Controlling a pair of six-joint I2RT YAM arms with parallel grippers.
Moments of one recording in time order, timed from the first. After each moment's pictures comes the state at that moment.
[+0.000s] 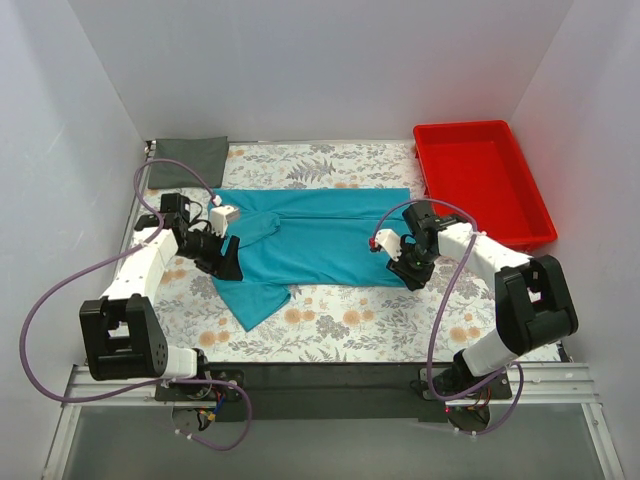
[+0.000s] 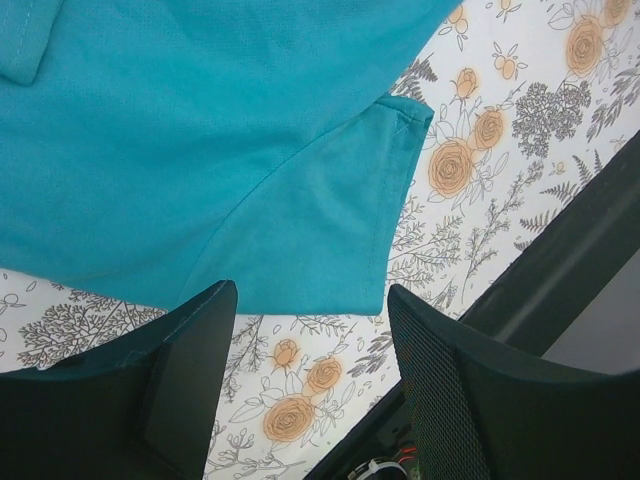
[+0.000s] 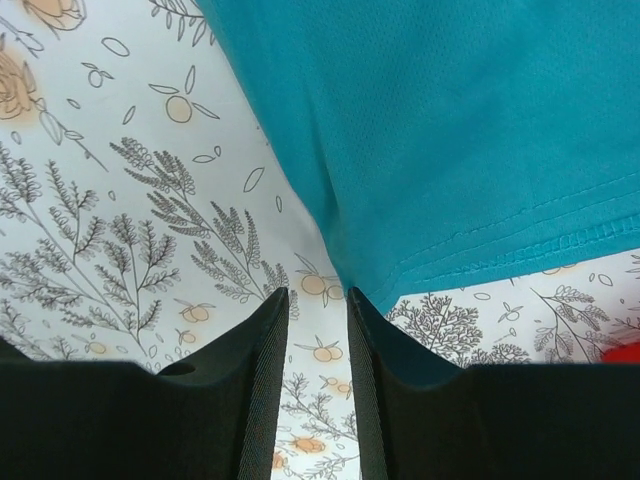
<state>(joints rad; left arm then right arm) 0.06 1.38 1.00 -0.95 0.65 0.53 0.38 1.53 0.96 -0.83 -0.24 -0.74</state>
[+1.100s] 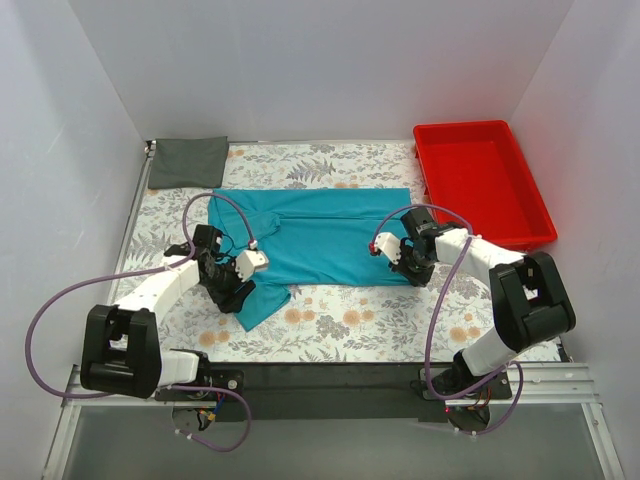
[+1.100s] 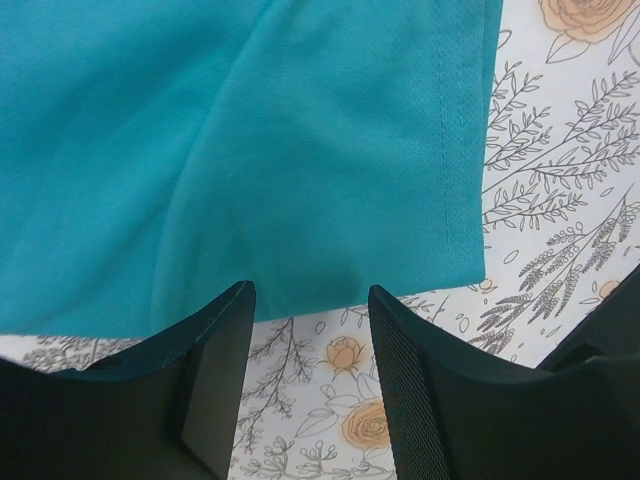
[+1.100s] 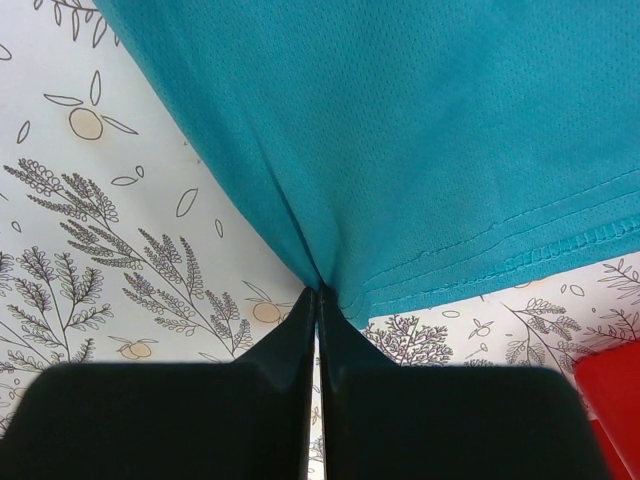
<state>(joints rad) -0.13 1.30 0.71 -0.77 0.40 0.81 0.39 1.55 0.87 -0.67 -0.15 -0.76</state>
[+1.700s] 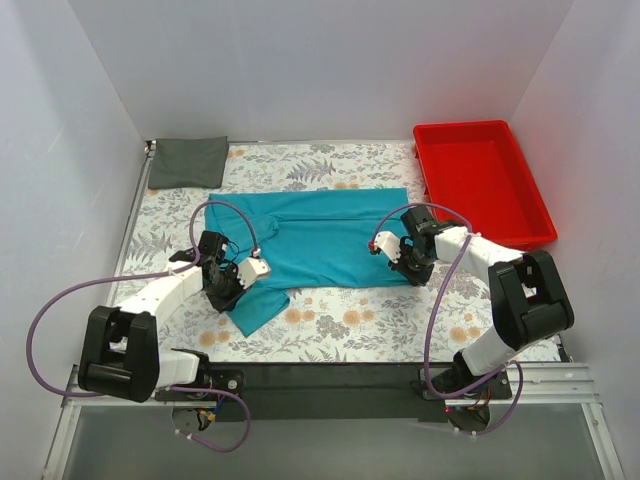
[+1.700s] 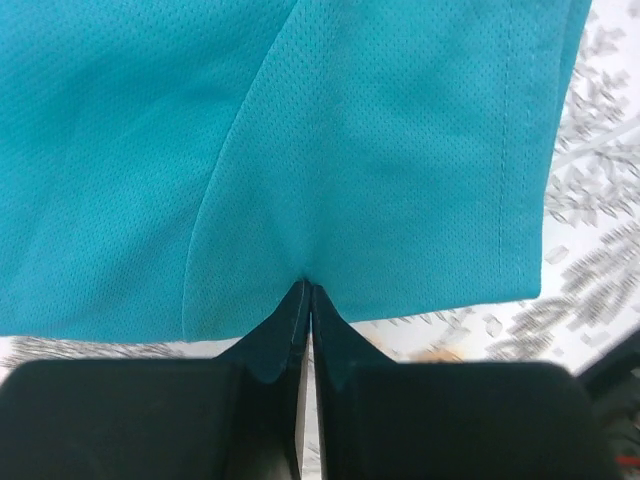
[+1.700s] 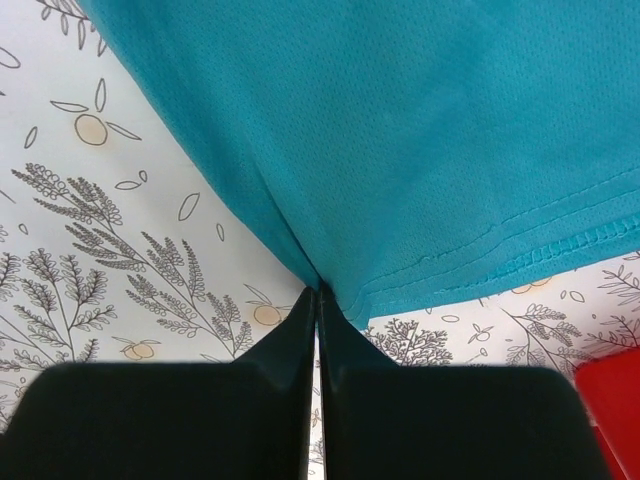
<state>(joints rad) -0.21 1.29 0.64 -0.70 0.27 0.78 0.39 1.57 0.89 -0.68 -0.16 -0.76</state>
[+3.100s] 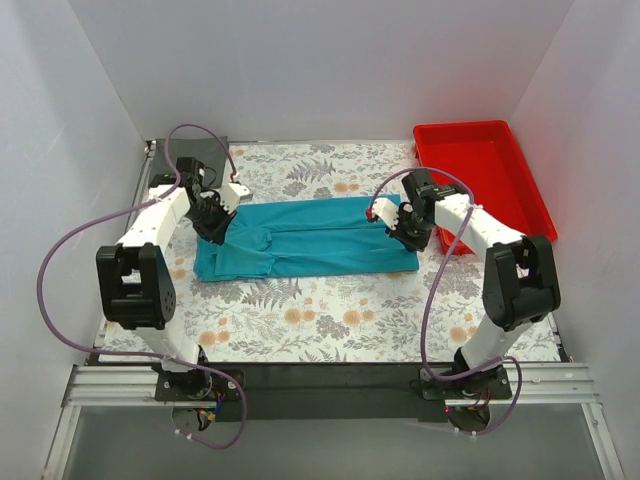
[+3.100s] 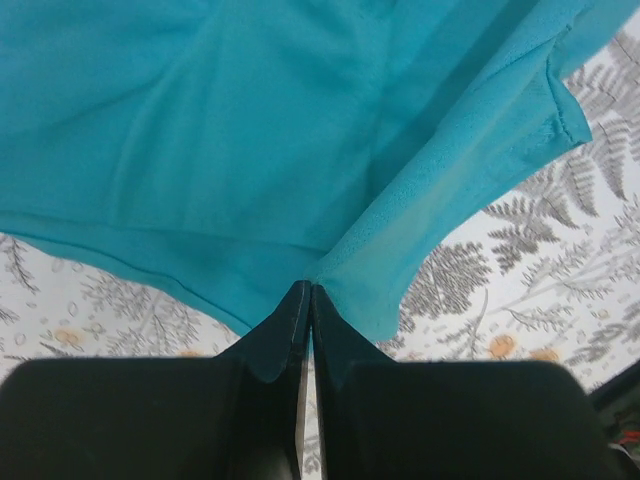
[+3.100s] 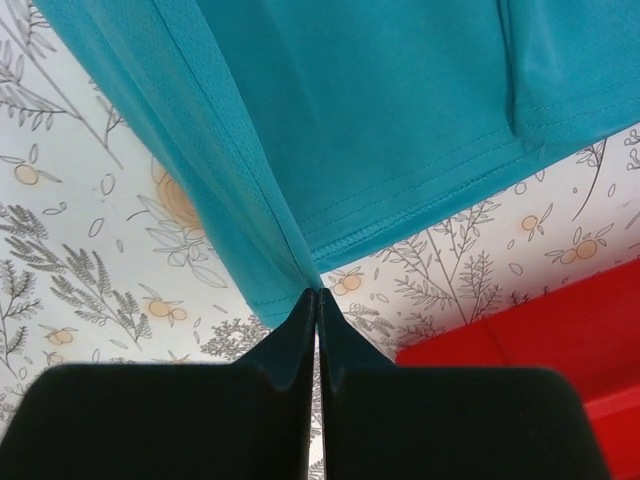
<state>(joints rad) -0.01 1.67 1.34 -1.00 0.35 0.83 0.34 1.68 1.22 -0.84 -0.20 -0.87</state>
